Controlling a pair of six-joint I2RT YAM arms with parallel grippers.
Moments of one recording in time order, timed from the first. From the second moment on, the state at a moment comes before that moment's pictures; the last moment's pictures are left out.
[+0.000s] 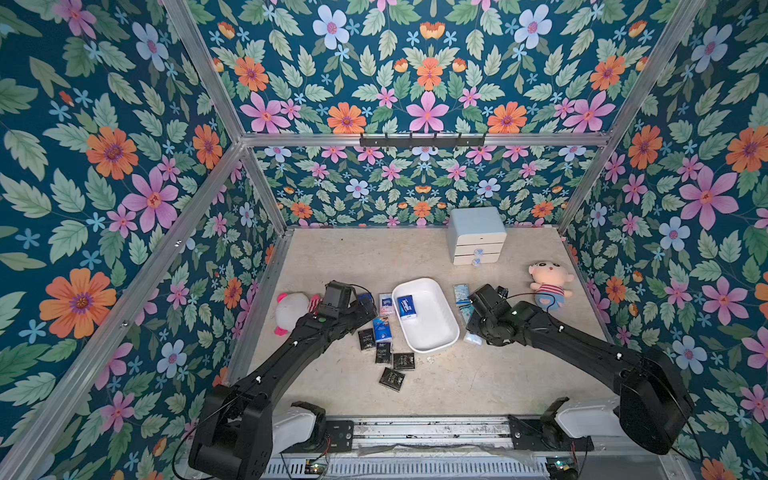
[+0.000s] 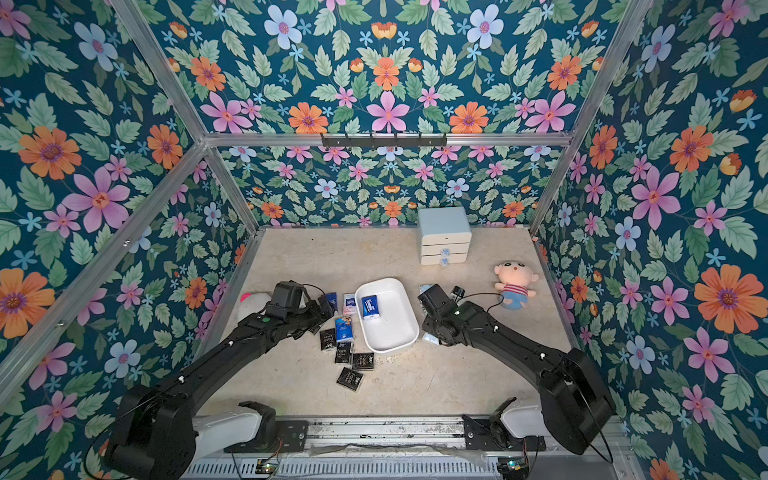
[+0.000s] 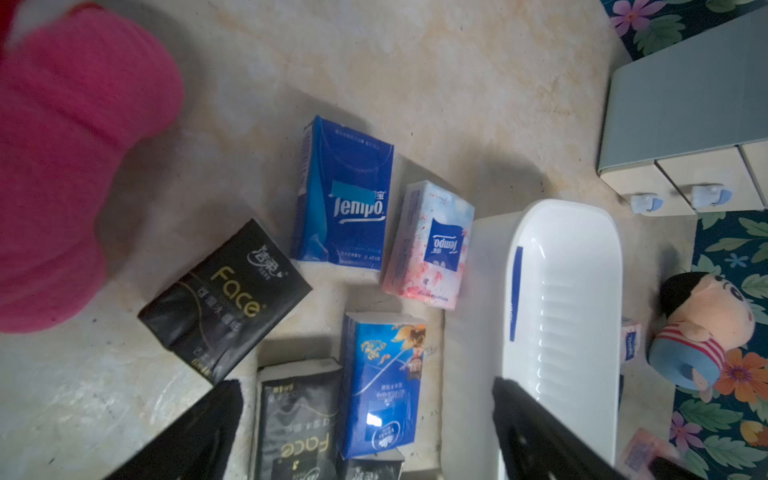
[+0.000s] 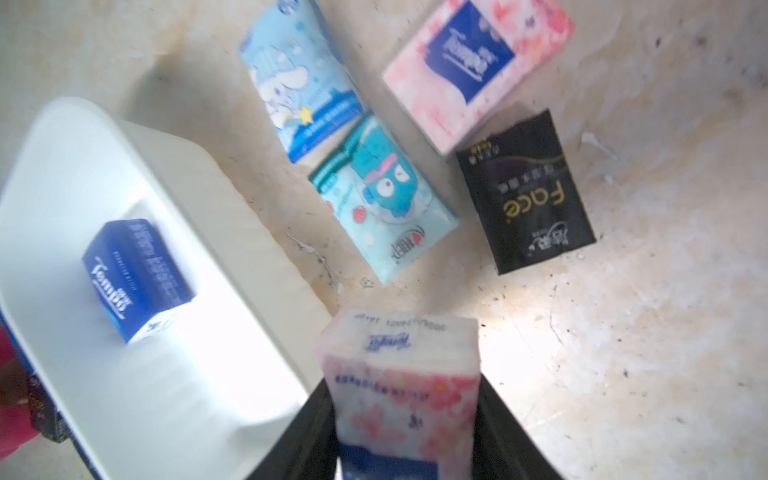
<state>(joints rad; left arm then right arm) -0.35 1.19 0.68 -0.37 0.10 -0.78 0.70 1.36 0.92 -0.69 0.19 1.05</state>
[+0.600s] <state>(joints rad) -0.26 1.02 0.65 -0.49 0.04 -0.81 0.74 1.90 1.49 -0.59 -0.02 0.66</state>
